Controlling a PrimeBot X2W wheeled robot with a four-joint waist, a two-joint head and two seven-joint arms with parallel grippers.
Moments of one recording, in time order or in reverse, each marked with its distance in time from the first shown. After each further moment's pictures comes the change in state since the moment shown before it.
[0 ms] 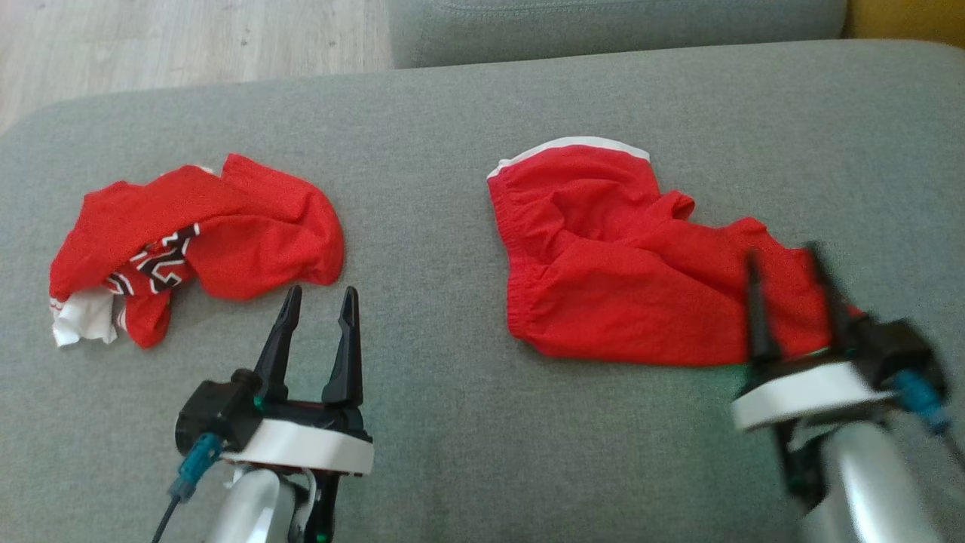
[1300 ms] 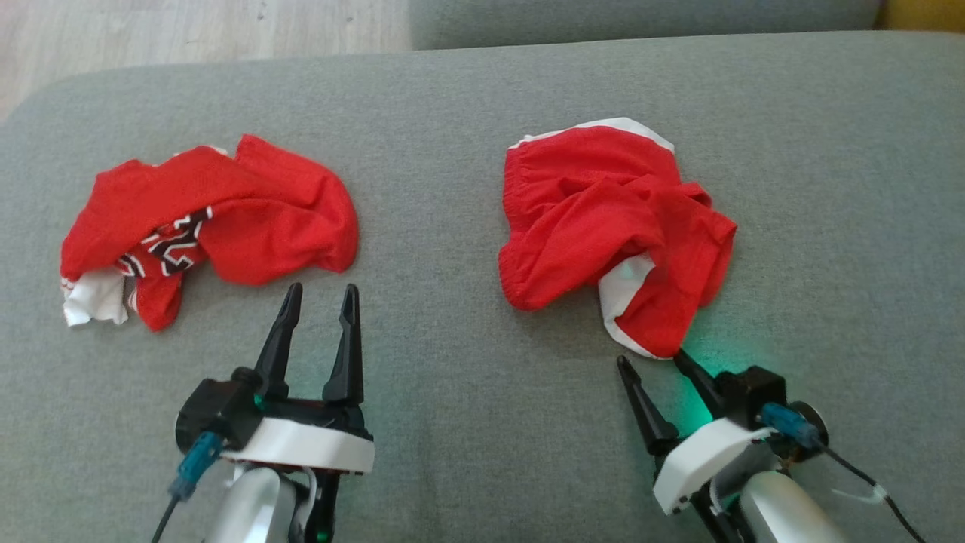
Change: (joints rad) left arm -0.002 0.000 -0.002 -0.011 0.000 0.000 0.000; right arm 0.008 -0.052 0.379 0.225 0.168 0.000 0.079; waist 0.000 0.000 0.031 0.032
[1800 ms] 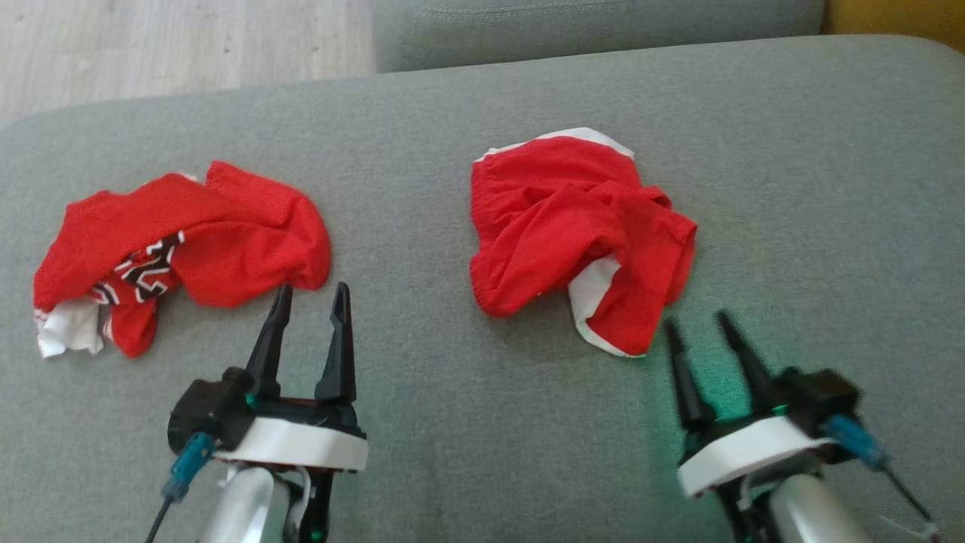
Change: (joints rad) left arm 0.003 0.000 0.021 -0.003 0.007 0.000 0.000; right arm 0.088 0.035 -0.139 -0.202 0.033 0.000 -0.062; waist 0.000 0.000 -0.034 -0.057
